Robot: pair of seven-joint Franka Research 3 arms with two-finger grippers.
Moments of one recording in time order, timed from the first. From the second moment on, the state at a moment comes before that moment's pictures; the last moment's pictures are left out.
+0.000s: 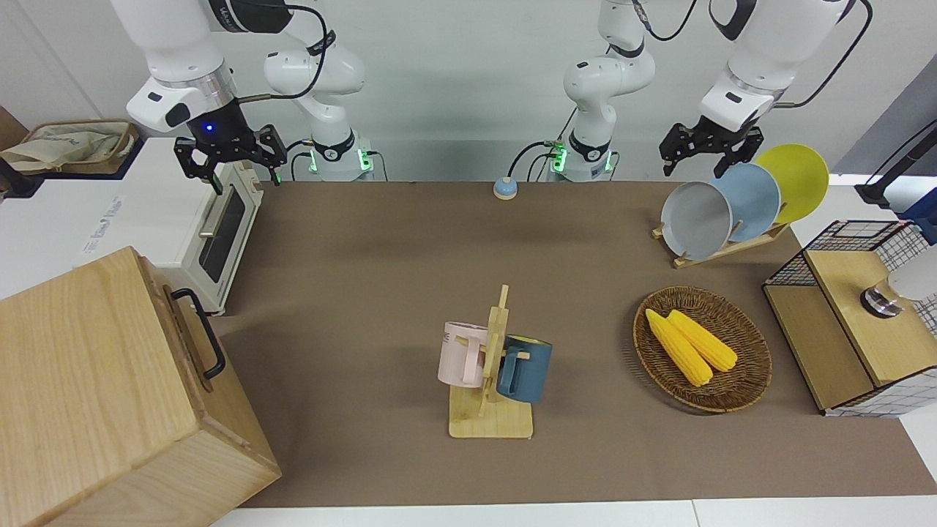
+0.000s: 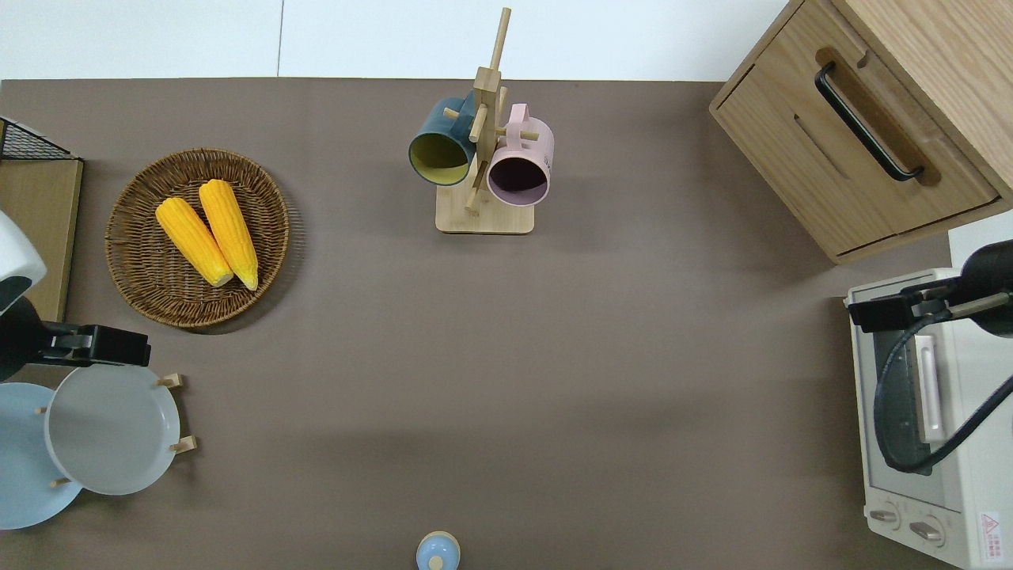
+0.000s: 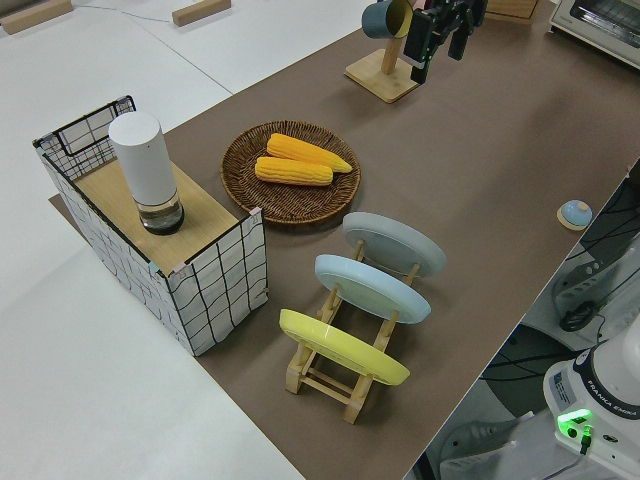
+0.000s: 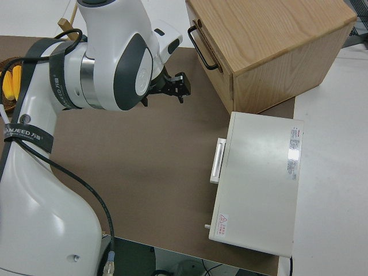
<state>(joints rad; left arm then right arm) 0.28 -0.12 -0.29 -1.71 -0.03 1.52 0.09 -0.02 -0.10 0.02 -1.70 0.01 1.64 -0.20</state>
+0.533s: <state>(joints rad) 0.27 -0.12 -0.31 -1.71 -0.03 1.52 0.06 -0.02 -0.10 0.02 -1.70 0.01 1.64 -0.19</state>
